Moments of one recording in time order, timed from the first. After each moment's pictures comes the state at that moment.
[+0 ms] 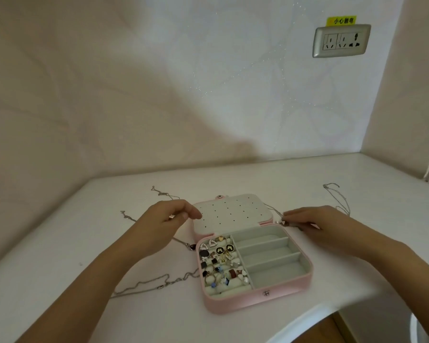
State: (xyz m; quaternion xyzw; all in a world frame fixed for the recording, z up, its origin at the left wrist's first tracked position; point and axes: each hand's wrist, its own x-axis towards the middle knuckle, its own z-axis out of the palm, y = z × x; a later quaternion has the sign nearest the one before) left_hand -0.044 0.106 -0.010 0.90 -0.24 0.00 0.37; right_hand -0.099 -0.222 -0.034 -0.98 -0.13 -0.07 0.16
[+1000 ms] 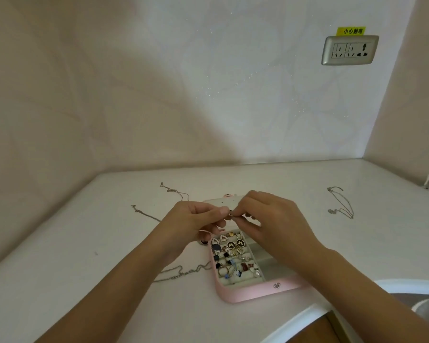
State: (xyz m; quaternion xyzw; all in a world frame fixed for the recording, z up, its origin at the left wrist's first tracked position) left_hand -0.082 0.083 0.004 0.72 -0.14 -0.16 0.66; right_hand -0.116 -0.093 -0.003 -0.86 -0.27 -0.41 0.14
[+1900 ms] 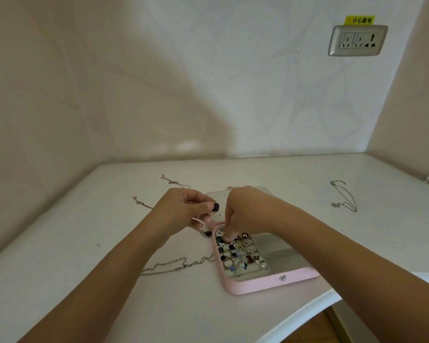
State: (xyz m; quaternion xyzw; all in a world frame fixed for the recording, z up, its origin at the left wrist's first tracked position) left_hand -0.063 0.102 0.001 0.79 -0.12 -0.10 0.60; right_hand -0.087 -0.051 0.028 -0.99 -0.11 0.06 0.08
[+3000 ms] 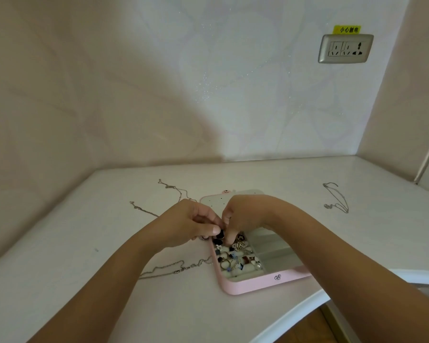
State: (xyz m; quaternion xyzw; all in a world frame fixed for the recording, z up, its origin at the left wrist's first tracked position) left_hand -0.062 0.102 -0.002 0.84 -0.26 -0.16 0.46; right_hand -0.084 -0.056 0.031 -0.97 -0.07 0.18 0.16
